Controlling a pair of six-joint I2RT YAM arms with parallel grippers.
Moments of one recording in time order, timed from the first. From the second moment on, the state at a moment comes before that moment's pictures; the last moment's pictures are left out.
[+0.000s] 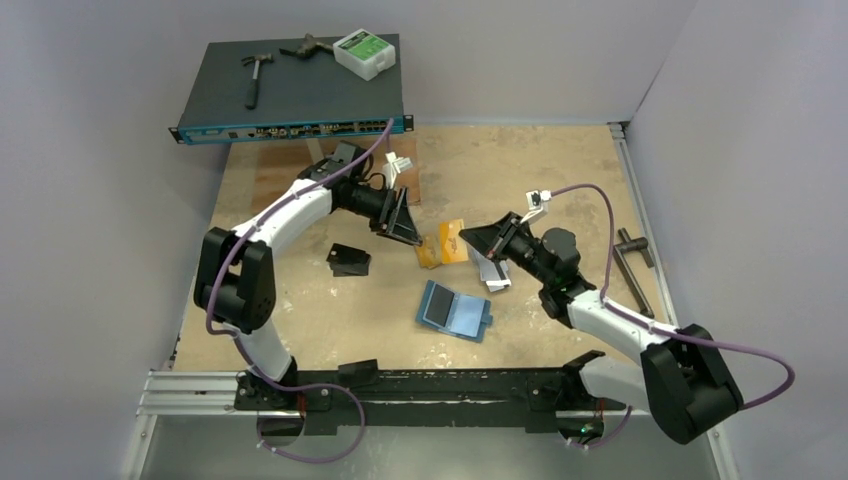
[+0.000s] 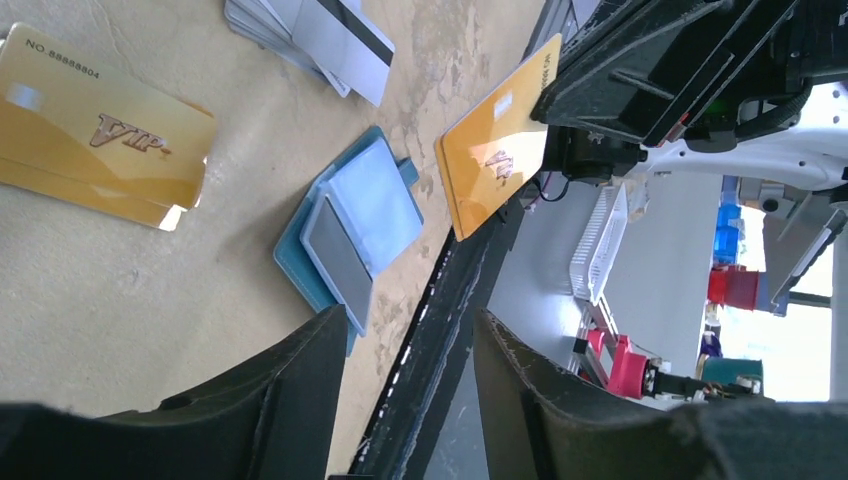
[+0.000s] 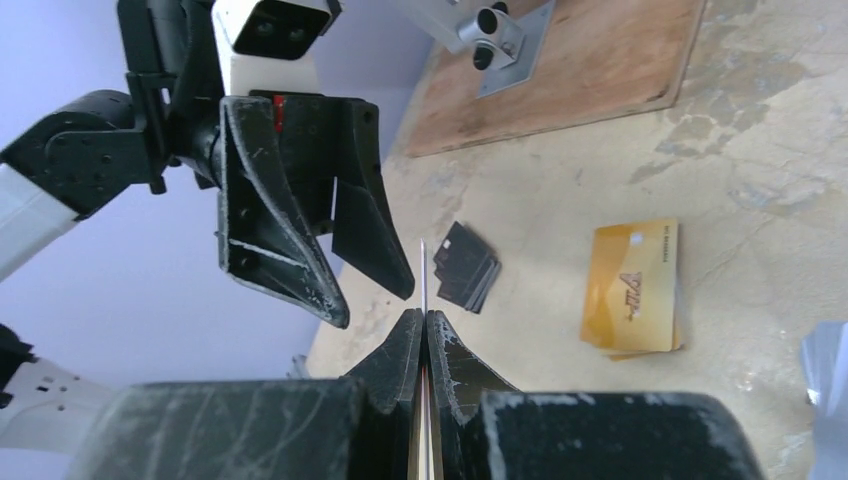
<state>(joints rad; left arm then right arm) -0.37 1.75 1.35 -0.65 1.02 -0.15 0.44 1.17 0.41 0.70 -0.33 0.92</state>
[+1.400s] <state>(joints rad) -0.37 1.65 1.06 -0.29 1.16 -0.49 0.44 1.21 0.33 0.99 -0.39 1.17</state>
